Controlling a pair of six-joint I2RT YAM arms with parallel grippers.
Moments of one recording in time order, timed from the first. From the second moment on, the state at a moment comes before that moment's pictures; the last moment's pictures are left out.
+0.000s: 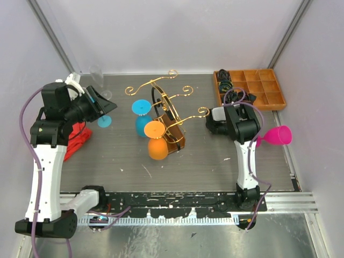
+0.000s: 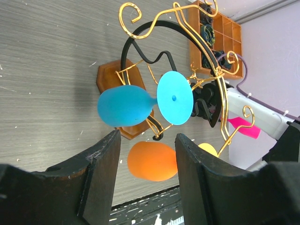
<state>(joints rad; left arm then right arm) -0.04 1.03 1.42 -0.90 0.37 -0.58 0.24 2.30 1.34 -1.37 1.31 1.11</state>
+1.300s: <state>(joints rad) -0.05 1.03 1.42 -0.90 0.37 -0.55 0.41 1.99 1.33 -0.84 0.72 0.49</state>
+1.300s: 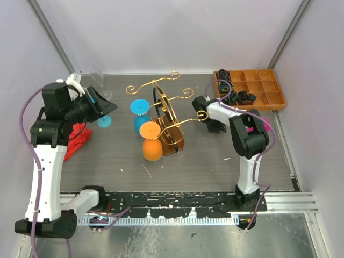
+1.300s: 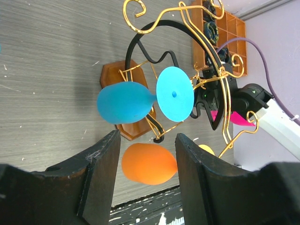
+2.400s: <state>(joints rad) -0.05 1.05 1.43 -0.96 0.37 -0.55 0.17 1.67 1.74 -0.73 0.00 0.37</state>
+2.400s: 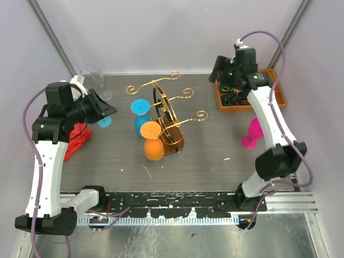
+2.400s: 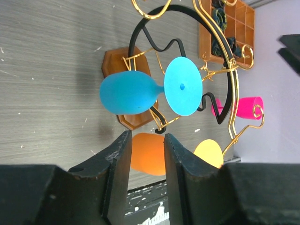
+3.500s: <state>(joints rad) -0.21 1.27 1.41 -0.78 0.35 -0.61 0.32 1.38 1.83 -0.85 -0.25 0.45</state>
